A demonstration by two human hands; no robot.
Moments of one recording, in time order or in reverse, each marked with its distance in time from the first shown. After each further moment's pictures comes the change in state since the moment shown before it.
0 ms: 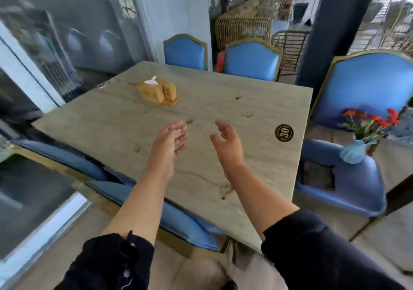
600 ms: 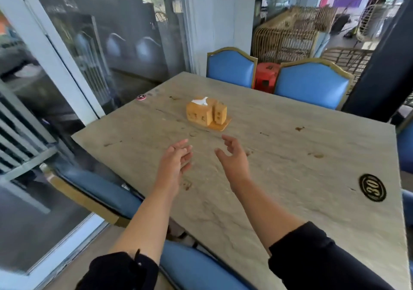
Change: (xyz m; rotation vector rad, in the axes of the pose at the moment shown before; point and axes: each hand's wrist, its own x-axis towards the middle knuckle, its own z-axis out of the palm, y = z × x) left_hand 0.173 0.046 -0.165 -0.042 0.135 -0.068; right_hand 0.109 -0.021 0.220 -0.040 -0.115 0.013
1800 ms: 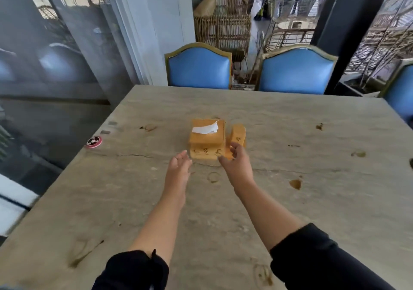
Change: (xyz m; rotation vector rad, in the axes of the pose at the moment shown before) left_hand 0.358 0.003 -0.051 0.201 -0.340 -0.118; right_hand 0.227 0.036 0.189 -0.130 0.400 0.293
